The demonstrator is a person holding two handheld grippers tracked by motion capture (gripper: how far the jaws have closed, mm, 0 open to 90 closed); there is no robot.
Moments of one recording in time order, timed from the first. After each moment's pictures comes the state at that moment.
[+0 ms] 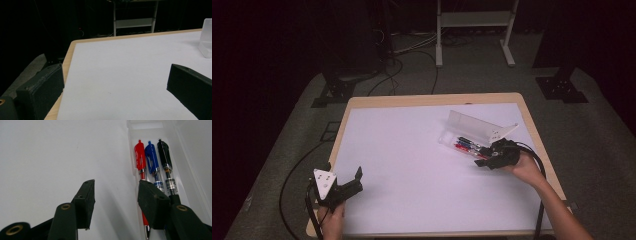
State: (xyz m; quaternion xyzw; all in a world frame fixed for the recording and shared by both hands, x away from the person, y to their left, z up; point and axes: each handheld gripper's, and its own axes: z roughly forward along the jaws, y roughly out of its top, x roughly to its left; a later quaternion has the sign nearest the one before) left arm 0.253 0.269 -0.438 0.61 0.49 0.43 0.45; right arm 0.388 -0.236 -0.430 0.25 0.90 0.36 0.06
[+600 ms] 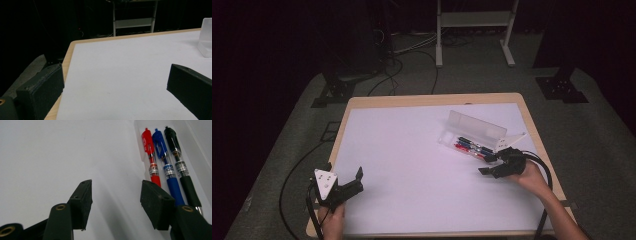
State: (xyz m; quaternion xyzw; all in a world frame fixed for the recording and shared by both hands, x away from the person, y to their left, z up) left arm 0.253 0.267 -0.438 0.61 0.49 0.43 0.45; right arm 0.366 -0.250 -0.443 0.26 0.89 0.38 0.06
